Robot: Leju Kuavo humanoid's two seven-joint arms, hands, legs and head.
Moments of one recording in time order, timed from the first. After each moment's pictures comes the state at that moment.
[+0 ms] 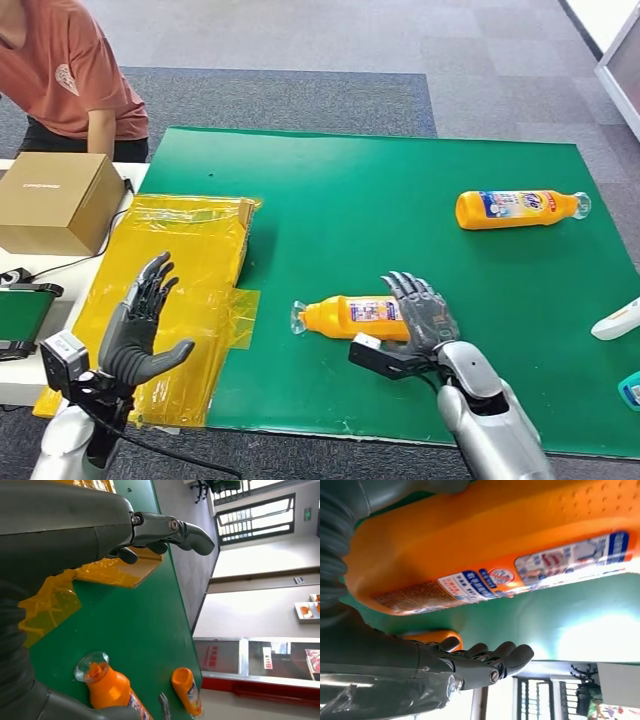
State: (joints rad) left arm 0.10 -0.01 -0.09 -1.65 0.02 -0.40 -0.46; right arm -0.29 -0.07 0.38 -1.10 1.30 -0.22 -0.06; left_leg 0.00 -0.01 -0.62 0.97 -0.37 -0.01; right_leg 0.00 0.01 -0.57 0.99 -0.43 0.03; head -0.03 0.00
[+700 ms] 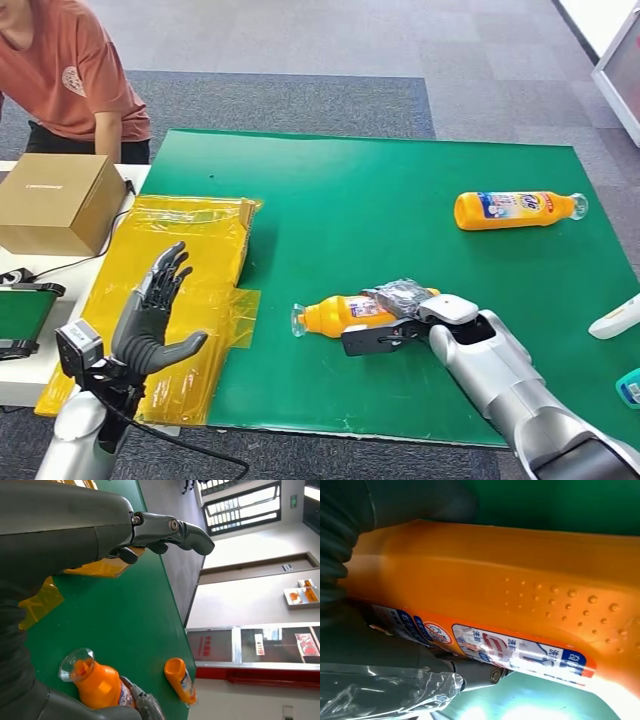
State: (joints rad) left arm 0.05 -0.02 -0.14 -1.62 0.00 -0.41 -0.47; right arm -0.67 -0.08 0.65 -0.71 1.18 0.23 -0.19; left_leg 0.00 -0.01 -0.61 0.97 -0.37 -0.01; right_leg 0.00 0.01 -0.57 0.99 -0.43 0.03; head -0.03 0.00
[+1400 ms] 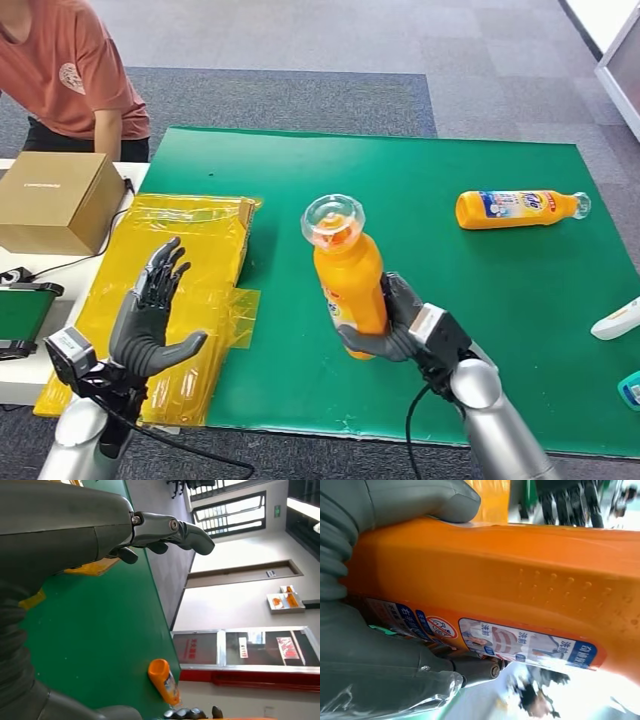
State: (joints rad) left arm 0.07 -0.02 -0.19 -1.69 0.04 -0.34 -0.48; right arm -0.26 -0.06 0.40 -1.38 0.23 0.17 -0.43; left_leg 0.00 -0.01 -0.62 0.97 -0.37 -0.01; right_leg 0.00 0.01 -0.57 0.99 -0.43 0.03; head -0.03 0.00
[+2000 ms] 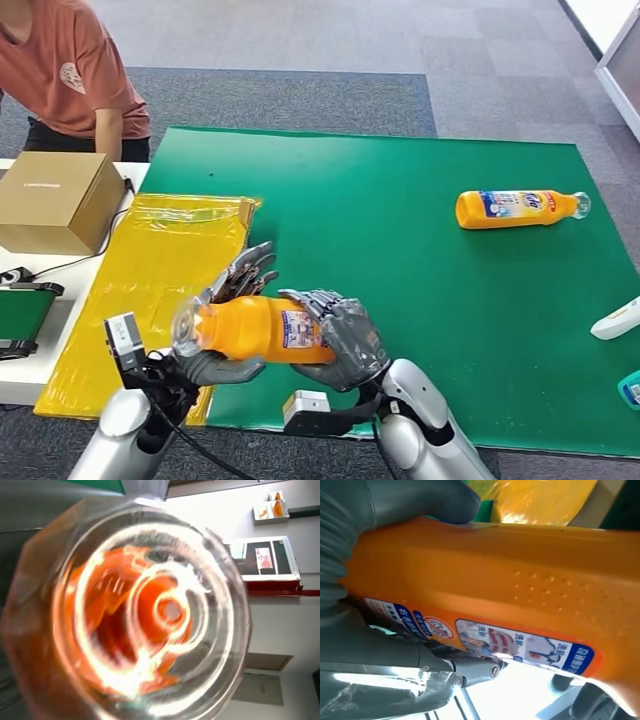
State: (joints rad) left arm -0.03 -0.02 -0.48 -1.71 0.19 -0.45 -0.35; right arm -0.20 0.03 0.62 -1.37 0.95 -0.35 -0.33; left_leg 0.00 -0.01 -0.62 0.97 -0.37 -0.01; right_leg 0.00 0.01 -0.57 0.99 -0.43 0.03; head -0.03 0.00
